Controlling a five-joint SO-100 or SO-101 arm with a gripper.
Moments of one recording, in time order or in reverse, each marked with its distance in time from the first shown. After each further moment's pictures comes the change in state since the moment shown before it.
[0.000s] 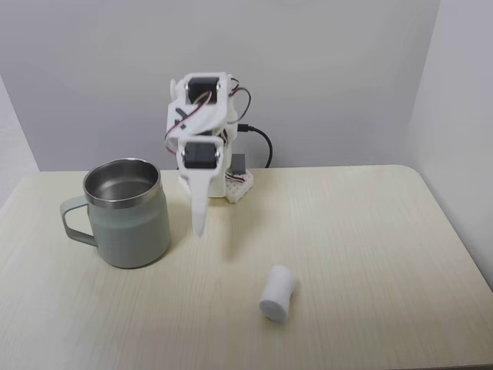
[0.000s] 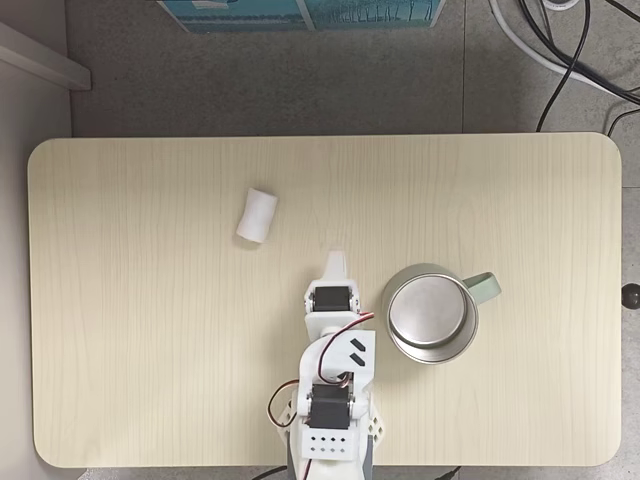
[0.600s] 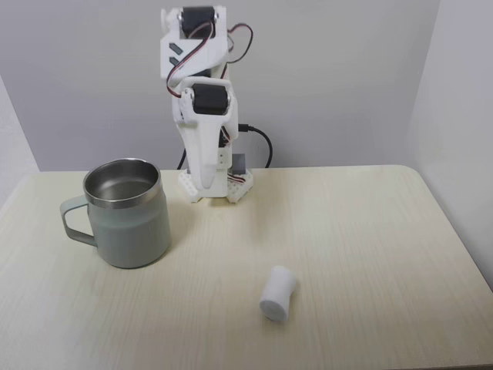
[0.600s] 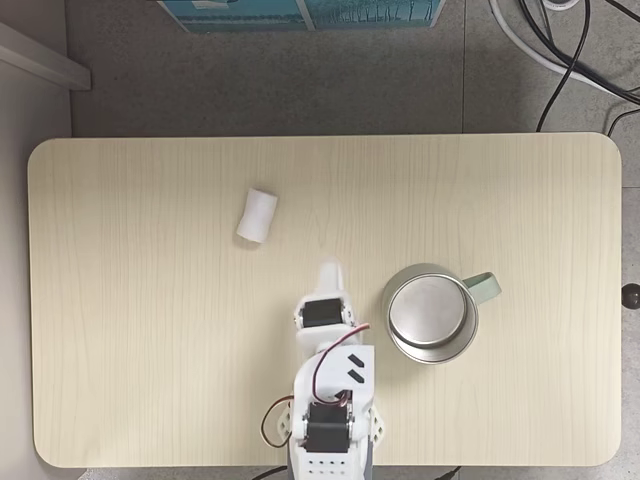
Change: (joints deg) arm -3.1 38.1 44.6 19.2 -19.5
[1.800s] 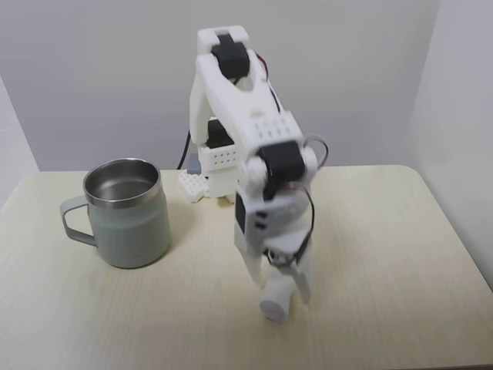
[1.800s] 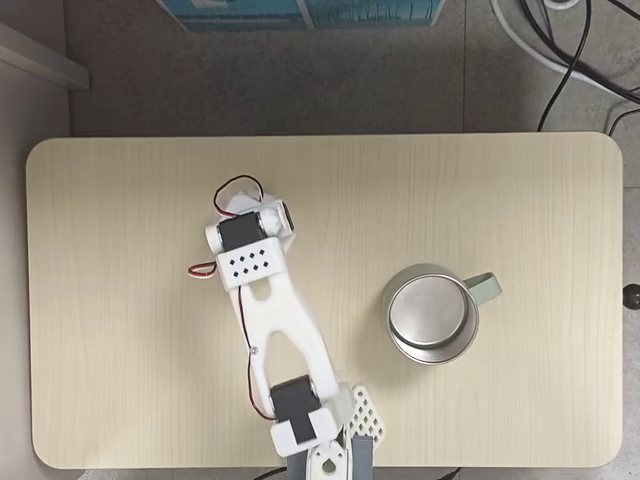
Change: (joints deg) arm -19.7 75.1 28.1 -1.4 -16.3
